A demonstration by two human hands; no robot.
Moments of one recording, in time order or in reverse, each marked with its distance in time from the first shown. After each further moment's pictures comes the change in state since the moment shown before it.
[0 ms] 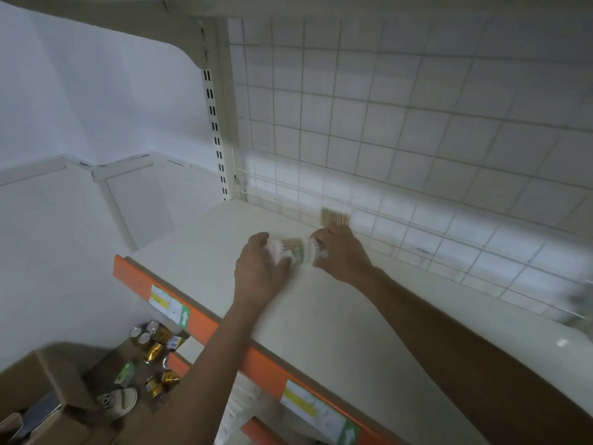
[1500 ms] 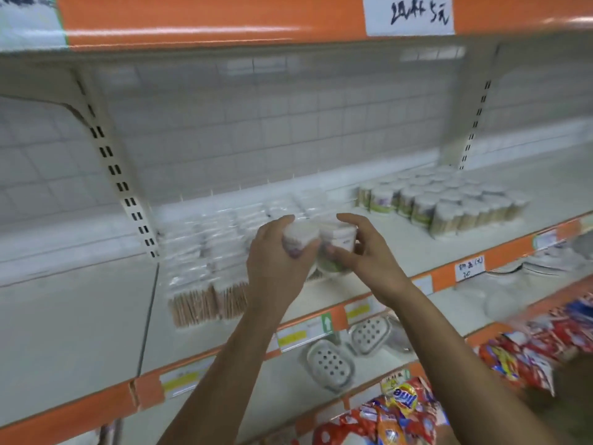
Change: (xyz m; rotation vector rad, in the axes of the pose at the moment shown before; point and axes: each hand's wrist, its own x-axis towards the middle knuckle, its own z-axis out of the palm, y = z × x) left_hand -0.490 0.384 0.247 -0.373 -0.569 0.686; right_hand -0.653 0.182 -0.309 0.812 0.863 0.704
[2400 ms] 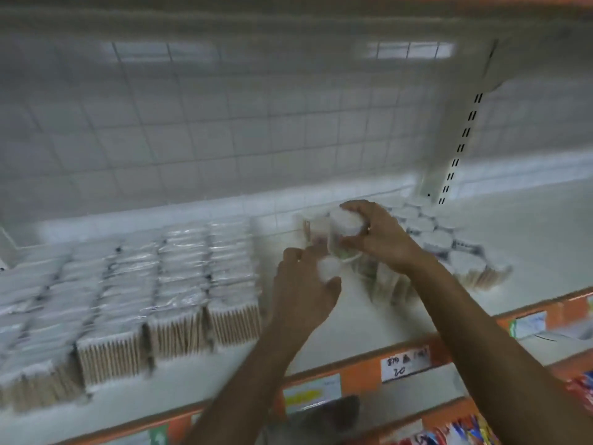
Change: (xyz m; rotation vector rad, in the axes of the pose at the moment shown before) left_hand 0.072 0.066 0.248 0.342 -0.248 -0.098; right_hand 0.190 0.045 -0.227 -0.595 -0.159 -0.069
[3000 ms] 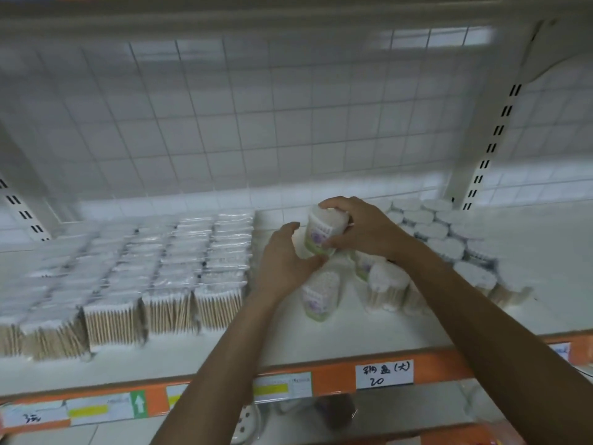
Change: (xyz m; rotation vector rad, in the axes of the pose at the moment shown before) left_hand 0.030 0.013 0.001 -0.268 0.073 -0.180; right_hand 0.028 0.012 -0.012 -0.043 -0.258 -0.202
